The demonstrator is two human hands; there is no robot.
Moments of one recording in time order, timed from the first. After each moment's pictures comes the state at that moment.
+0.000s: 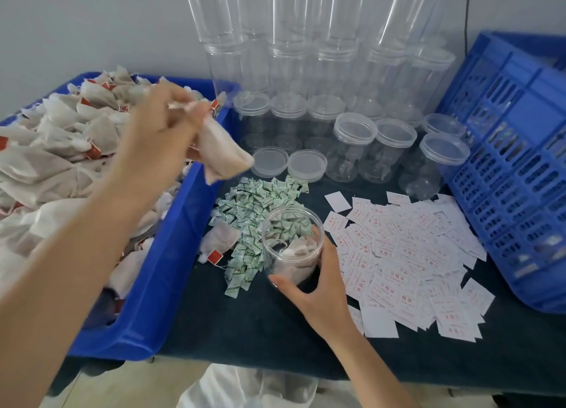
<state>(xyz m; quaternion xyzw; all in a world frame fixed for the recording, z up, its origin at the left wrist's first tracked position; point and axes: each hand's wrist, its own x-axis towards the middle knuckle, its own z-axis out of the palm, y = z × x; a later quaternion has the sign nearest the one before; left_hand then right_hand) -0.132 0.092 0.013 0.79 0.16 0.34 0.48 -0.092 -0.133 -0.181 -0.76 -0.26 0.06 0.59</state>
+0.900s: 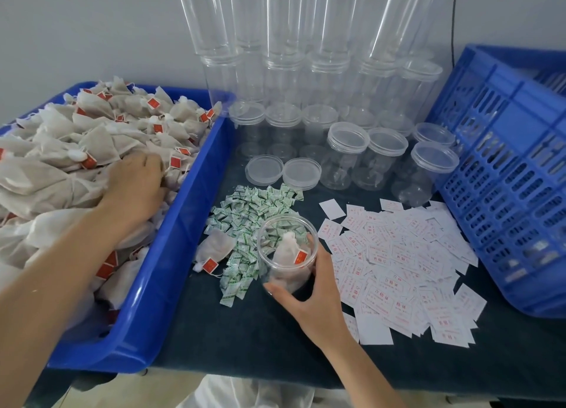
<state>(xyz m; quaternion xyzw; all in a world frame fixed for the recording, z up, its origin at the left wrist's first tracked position) -0.126 0.172 -0.060 0.95 0.27 0.12 -0.06 -0.093 -0.133 -0.182 -0.76 -0.26 0.06 0.59</state>
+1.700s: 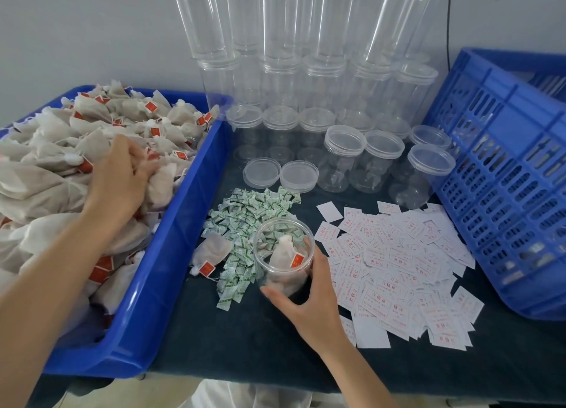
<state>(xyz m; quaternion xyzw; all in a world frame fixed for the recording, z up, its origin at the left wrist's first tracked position) -0.131 0.168 -0.054 0.87 0.32 0.30 0.22 -0.093 -0.132 -0.182 -0.76 -0.26 0.06 0.59</state>
